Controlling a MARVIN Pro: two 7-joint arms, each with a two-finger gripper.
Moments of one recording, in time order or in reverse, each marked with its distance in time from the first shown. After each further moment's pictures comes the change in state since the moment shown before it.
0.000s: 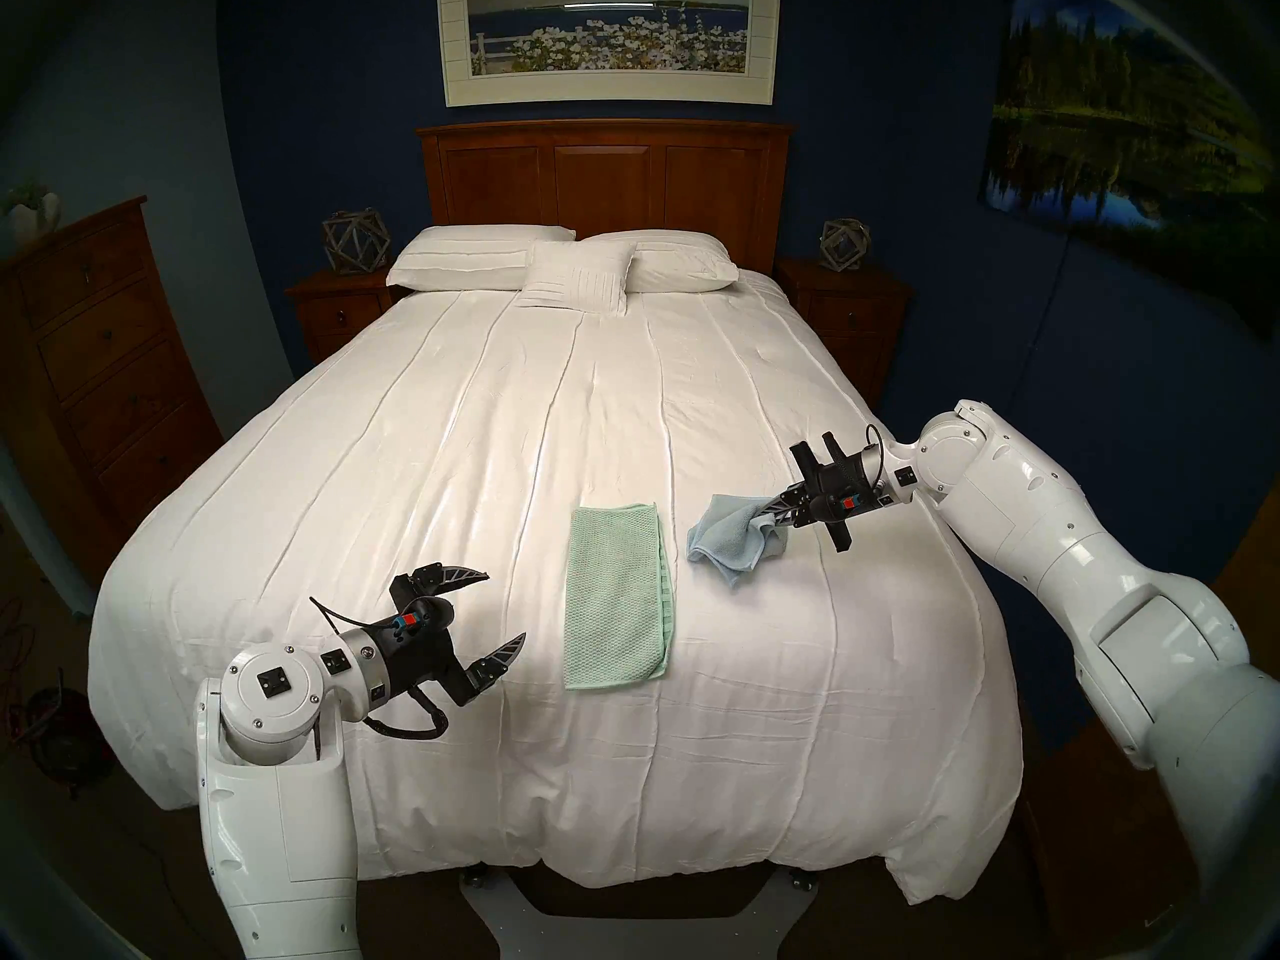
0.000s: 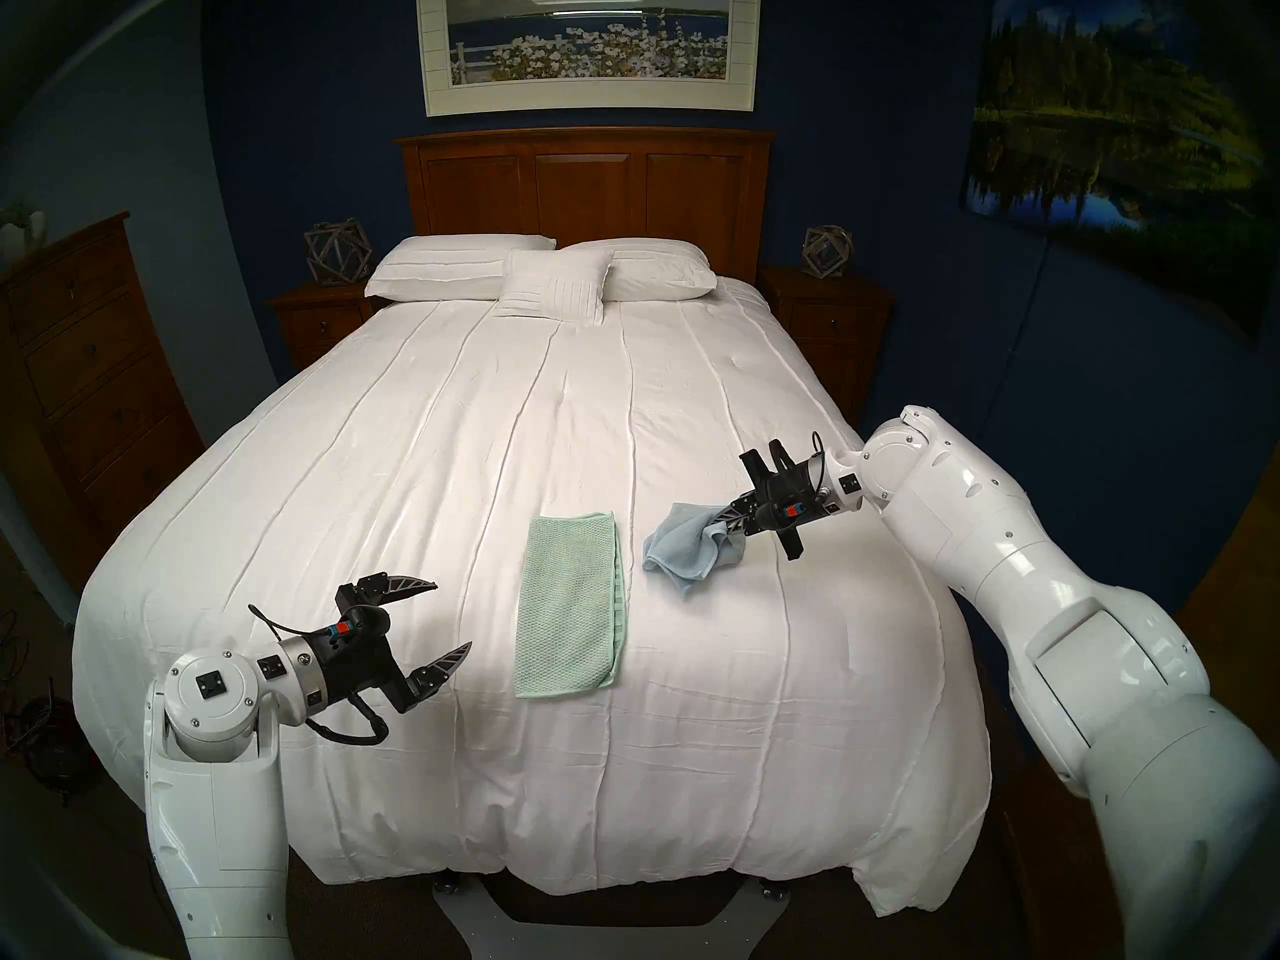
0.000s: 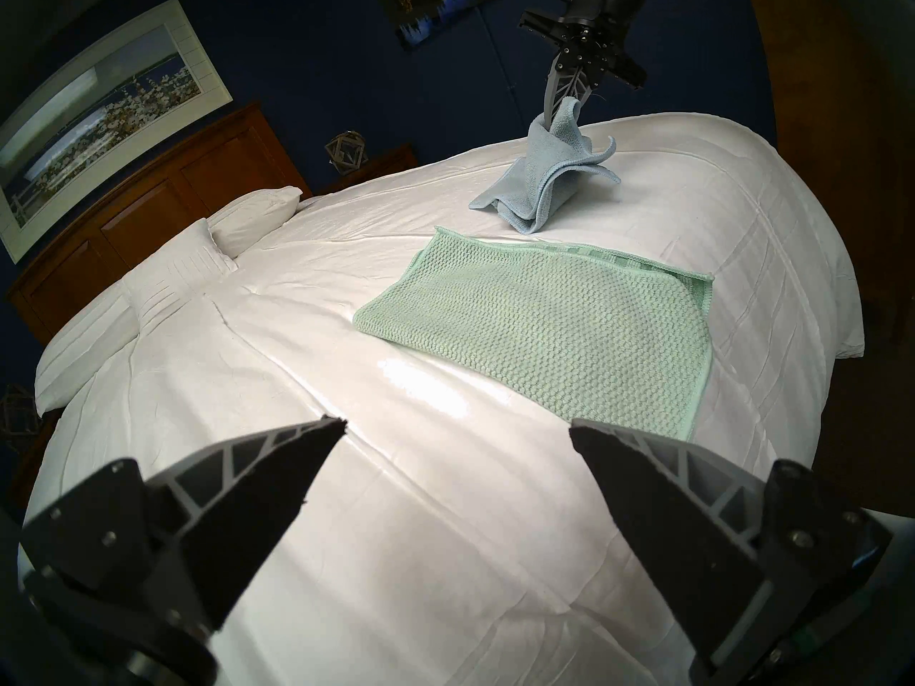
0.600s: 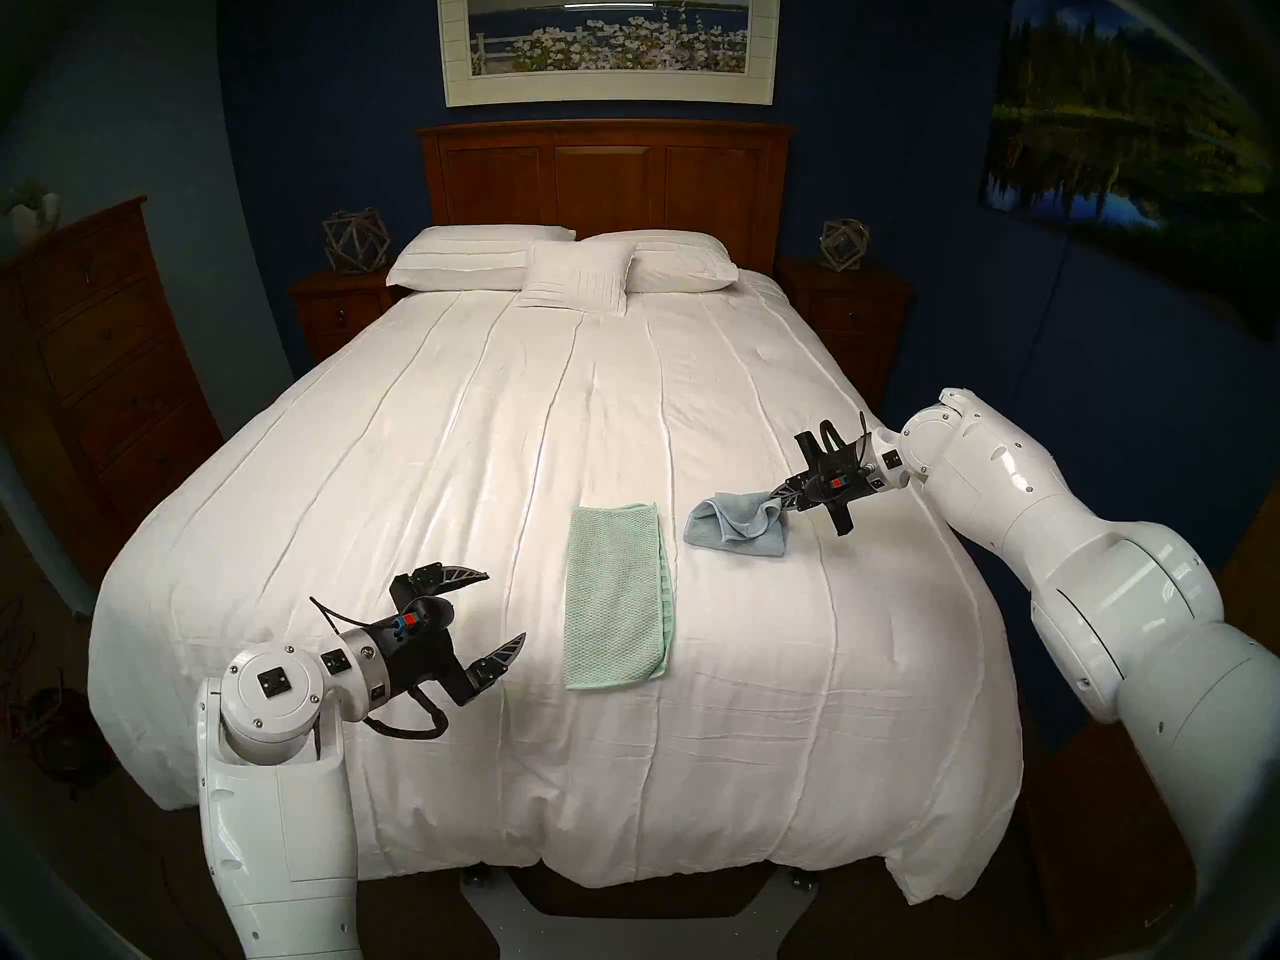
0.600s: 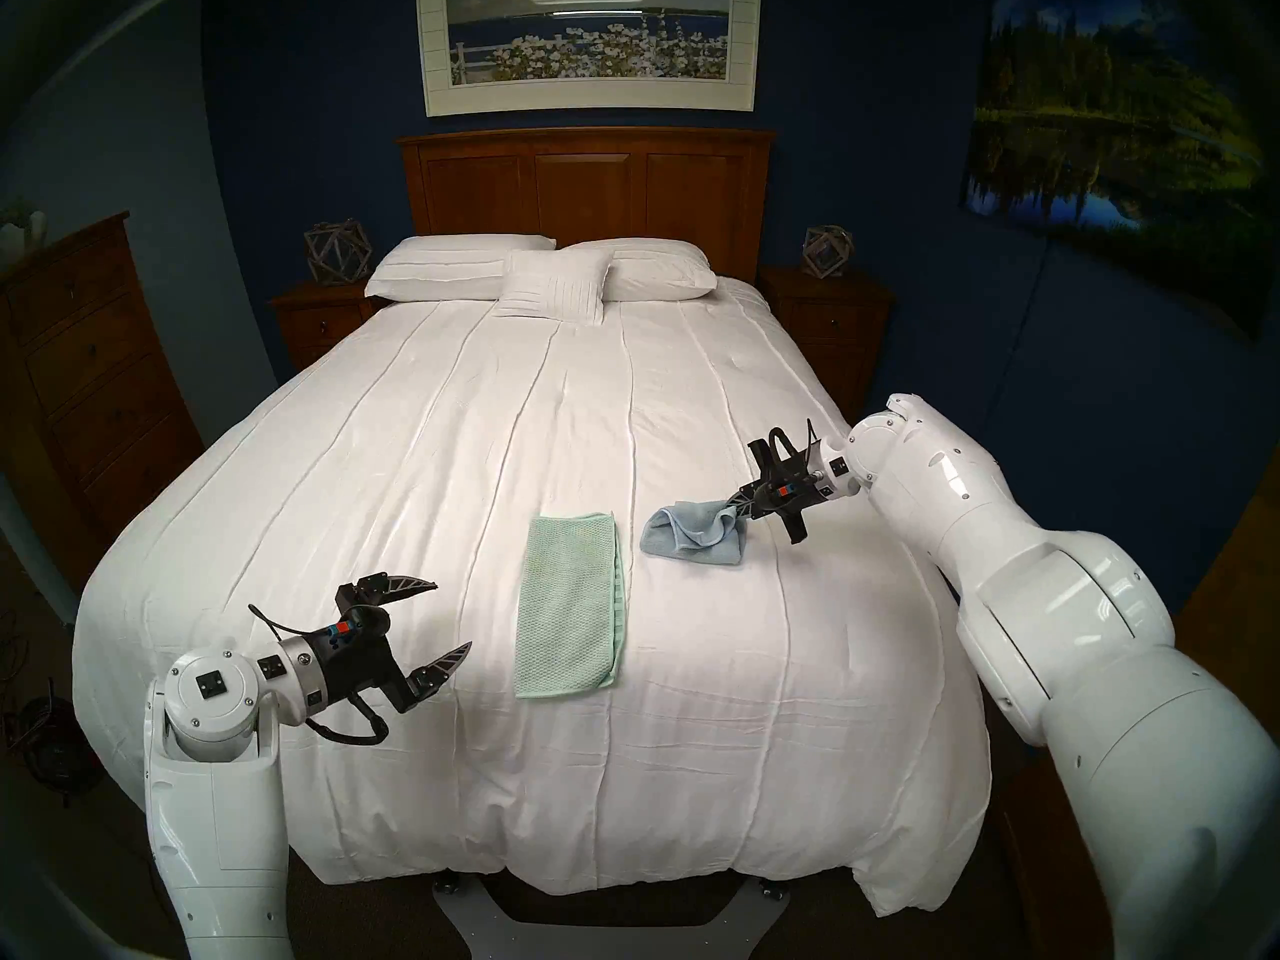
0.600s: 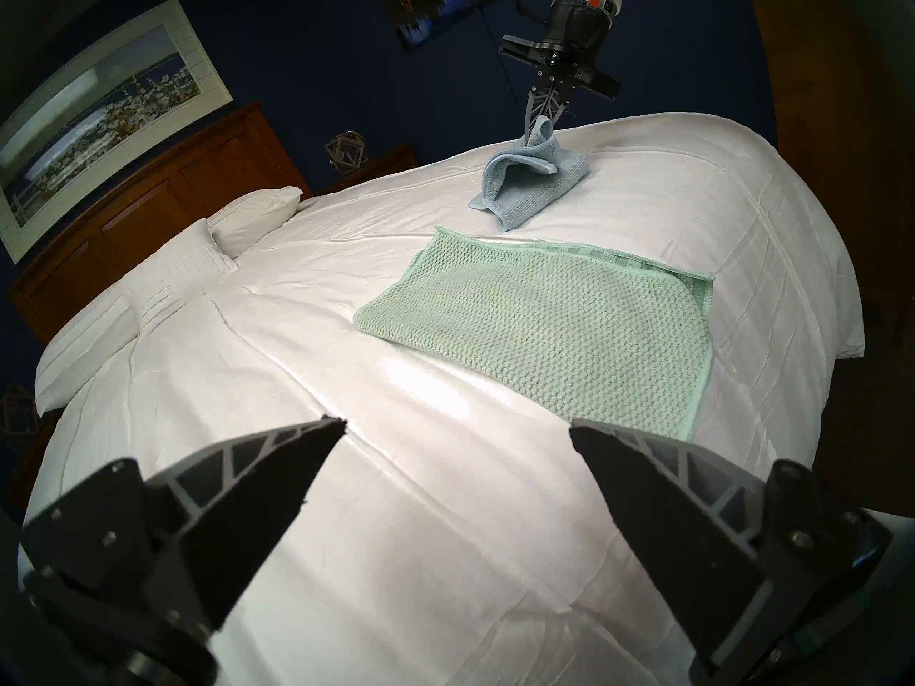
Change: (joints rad) left arm -0.001 0.000 0.000 0.001 0.000 -0.001 0.000; right arm 0.135 -0.132 0.002 0.325 -0.166 0.009 -0.069
